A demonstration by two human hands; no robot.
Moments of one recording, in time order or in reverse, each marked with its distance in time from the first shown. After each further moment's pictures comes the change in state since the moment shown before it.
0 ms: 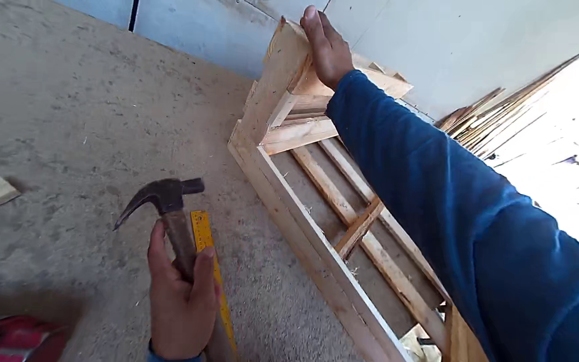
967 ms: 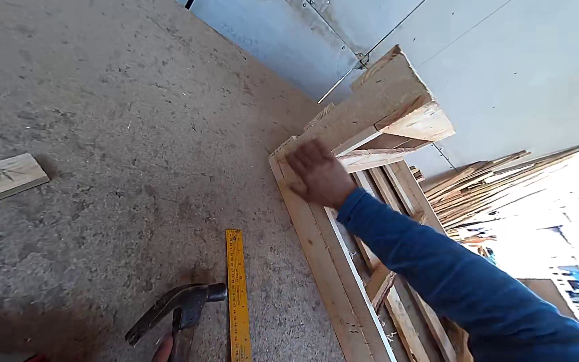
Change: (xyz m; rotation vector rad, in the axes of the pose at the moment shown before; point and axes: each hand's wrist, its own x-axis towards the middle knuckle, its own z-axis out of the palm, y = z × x) left_hand -0.020 -0.109 -0.116 0.574 -0.284 -0.087; right_hand -0.101 0.000 0.161 -0.761 -0.425 -0.748
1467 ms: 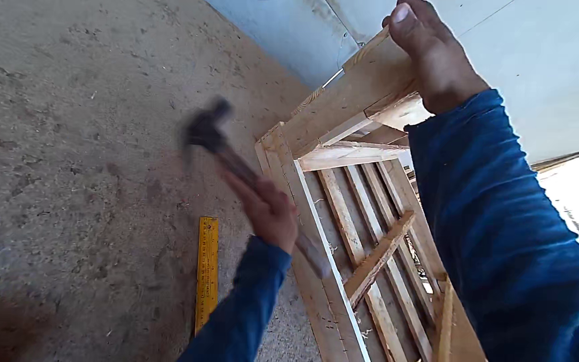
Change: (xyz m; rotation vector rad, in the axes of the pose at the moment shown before) left_hand 0.202 0.203 0.124 -1.040 0.463 0.097; right_hand 0.005 0.151 -0.134 0.854 0.251 0.604
